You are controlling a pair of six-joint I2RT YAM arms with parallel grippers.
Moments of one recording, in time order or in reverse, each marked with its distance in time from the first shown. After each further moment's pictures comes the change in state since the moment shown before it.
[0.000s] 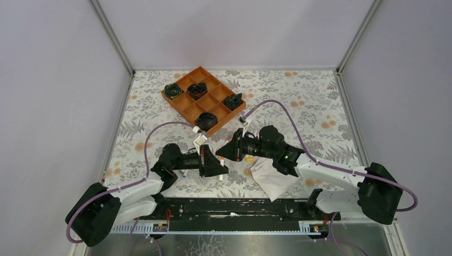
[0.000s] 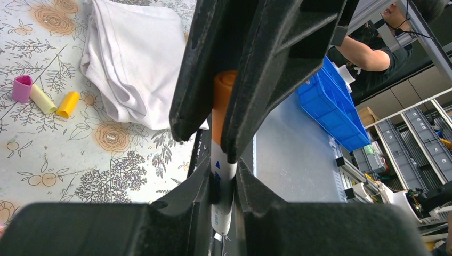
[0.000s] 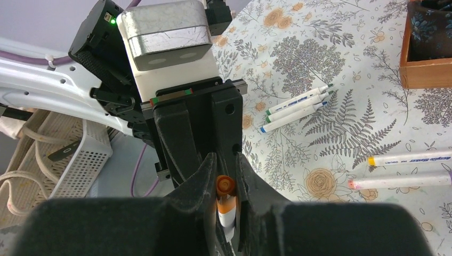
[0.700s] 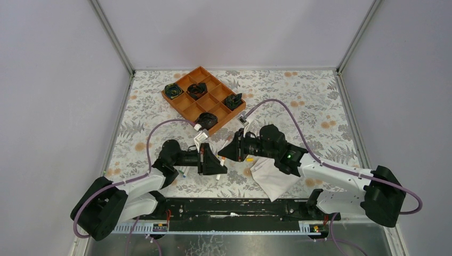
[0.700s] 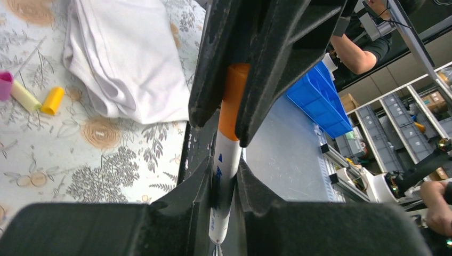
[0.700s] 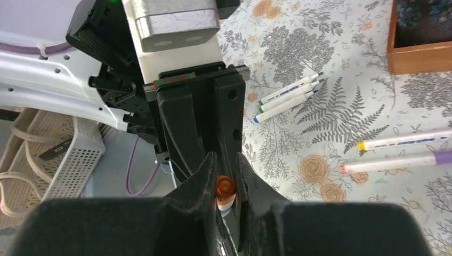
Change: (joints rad) left arm 0.064 0.086 0.013 0.073 0.138 -0.050; right arm 0.002 -0.028 0.011 -0.083 0.011 -0.006
